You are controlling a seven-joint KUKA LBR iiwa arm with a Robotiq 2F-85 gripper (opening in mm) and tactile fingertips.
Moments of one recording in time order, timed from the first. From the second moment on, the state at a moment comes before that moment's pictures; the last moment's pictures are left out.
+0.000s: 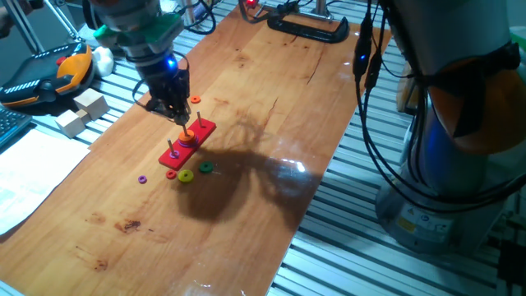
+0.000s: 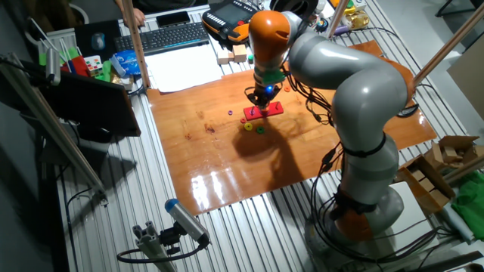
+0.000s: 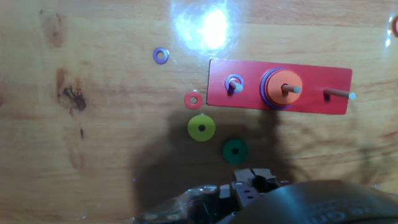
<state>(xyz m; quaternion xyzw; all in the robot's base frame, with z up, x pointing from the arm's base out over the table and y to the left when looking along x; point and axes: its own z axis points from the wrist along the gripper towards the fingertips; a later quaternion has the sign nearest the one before) 0.533 0.118 0.185 0.04 -1.00 0.01 0.06</state>
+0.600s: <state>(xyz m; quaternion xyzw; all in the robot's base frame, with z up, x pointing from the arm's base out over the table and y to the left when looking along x) 0.530 0.110 0.183 0.07 -1.00 -0.01 0.05</state>
